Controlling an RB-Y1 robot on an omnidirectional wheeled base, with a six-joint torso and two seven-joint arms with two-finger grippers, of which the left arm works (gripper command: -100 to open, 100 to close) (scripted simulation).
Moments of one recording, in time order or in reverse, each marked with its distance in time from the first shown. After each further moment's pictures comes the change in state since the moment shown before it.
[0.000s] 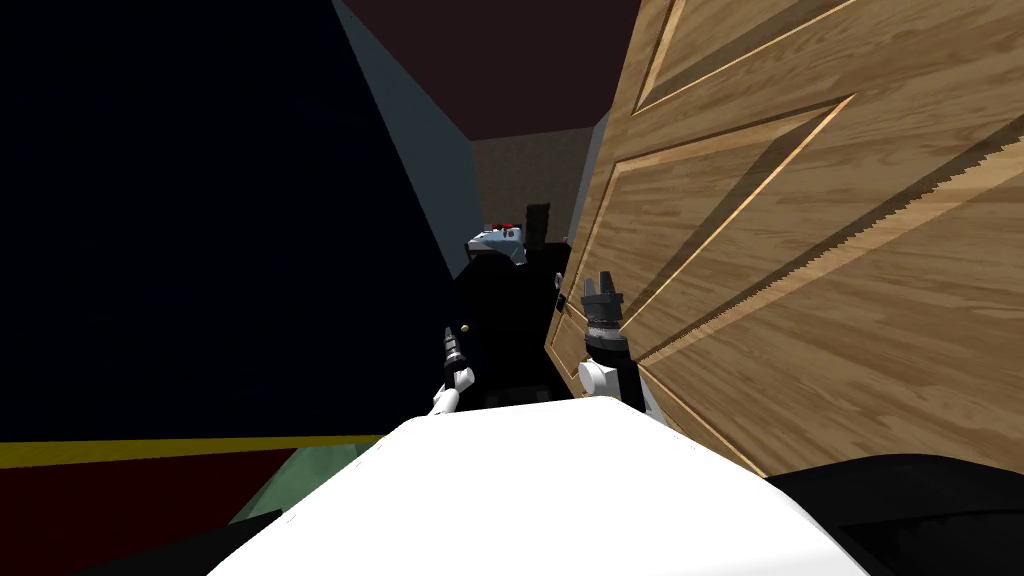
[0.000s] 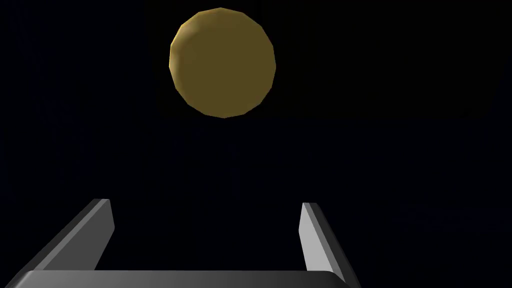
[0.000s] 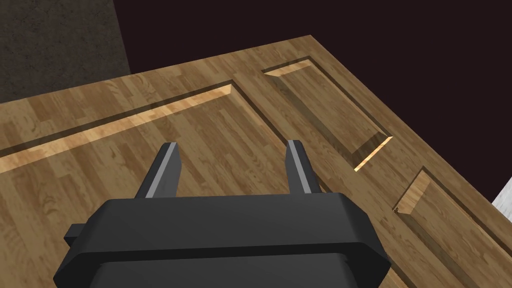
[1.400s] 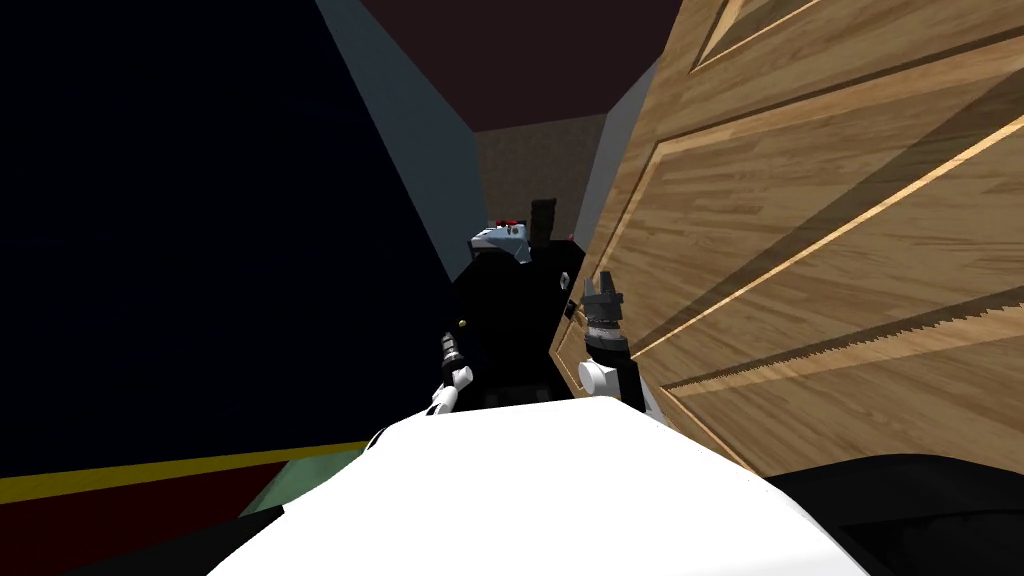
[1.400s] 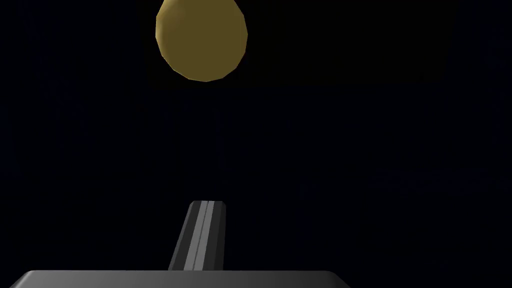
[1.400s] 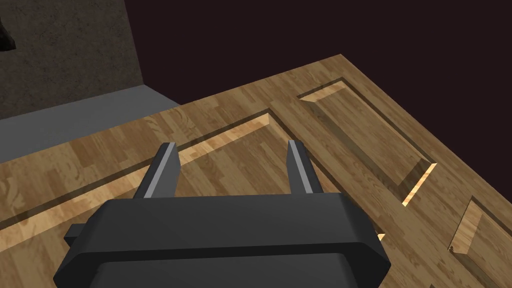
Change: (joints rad) arm -0.051 0.025 0.034 0.089 0.019 -0.045 -0.017
